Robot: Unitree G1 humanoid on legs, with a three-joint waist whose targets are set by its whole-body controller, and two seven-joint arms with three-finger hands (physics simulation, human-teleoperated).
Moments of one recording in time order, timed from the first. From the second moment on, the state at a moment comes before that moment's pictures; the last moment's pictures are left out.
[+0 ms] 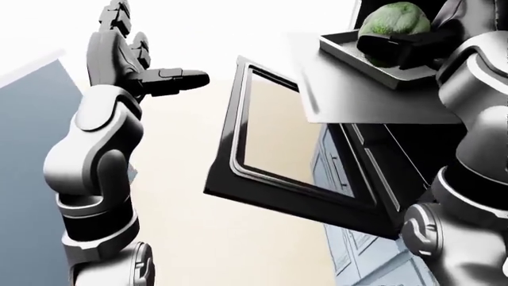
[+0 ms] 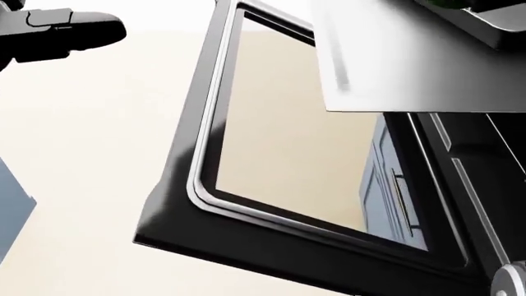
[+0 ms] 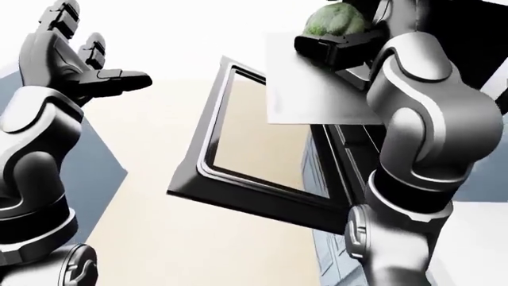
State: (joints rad) left arm -0.83 0.37 0.22 -0.23 -0.36 0.80 0.20; right arm -1.04 -0.46 -0.25 -0.28 0.28 1.16 -0.20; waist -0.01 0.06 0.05
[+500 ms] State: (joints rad) left arm -0.82 0.36 0.21 -0.21 -0.37 0.81 0.20; right arm -1.10 -0.54 -0.24 -0.11 0.25 1.13 -0.17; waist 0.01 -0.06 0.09
